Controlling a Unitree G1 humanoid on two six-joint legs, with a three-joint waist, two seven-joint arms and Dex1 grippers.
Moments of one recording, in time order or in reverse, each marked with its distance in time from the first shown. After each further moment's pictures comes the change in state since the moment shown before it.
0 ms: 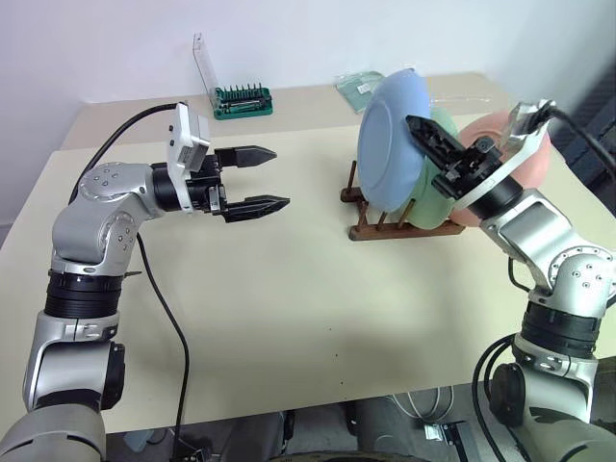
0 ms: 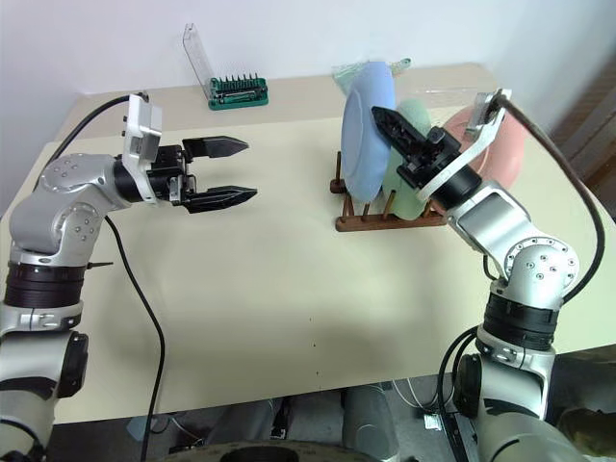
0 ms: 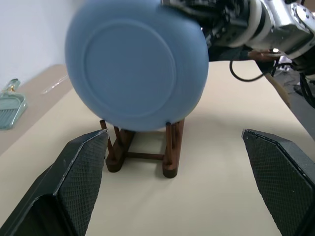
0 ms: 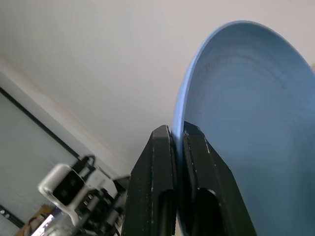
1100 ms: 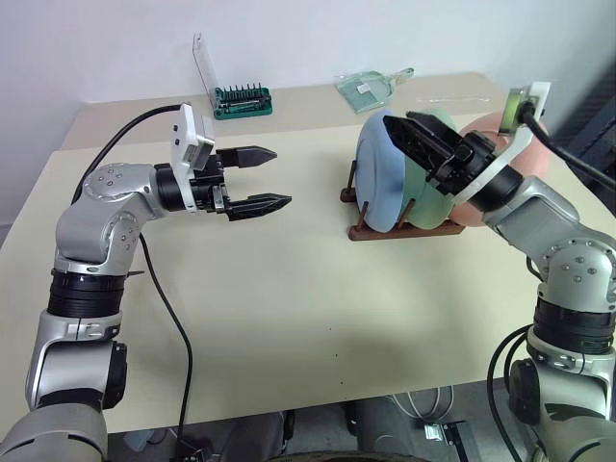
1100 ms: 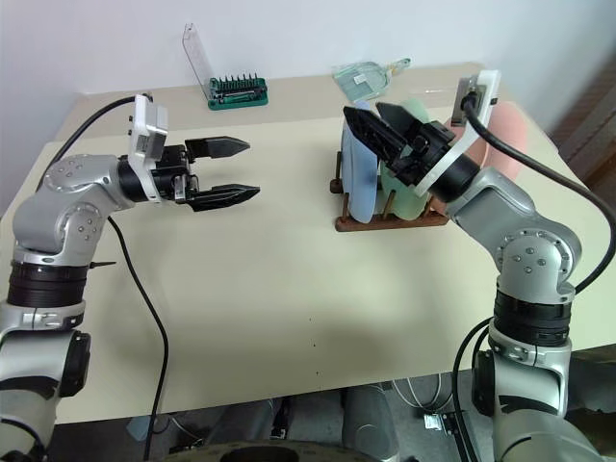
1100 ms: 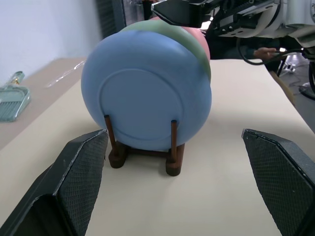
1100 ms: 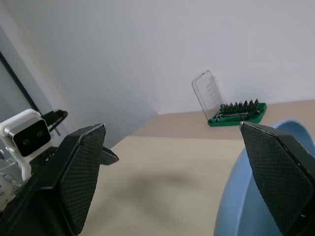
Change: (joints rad) left arm -0.007 -0.011 -0.005 0.001 0.010 0.023 0.029; right arm -0.054 -0.100 0.088 -0.089 -0.355 -0.095 0.244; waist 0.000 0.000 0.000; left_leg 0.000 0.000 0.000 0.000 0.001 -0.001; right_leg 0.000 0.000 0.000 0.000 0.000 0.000
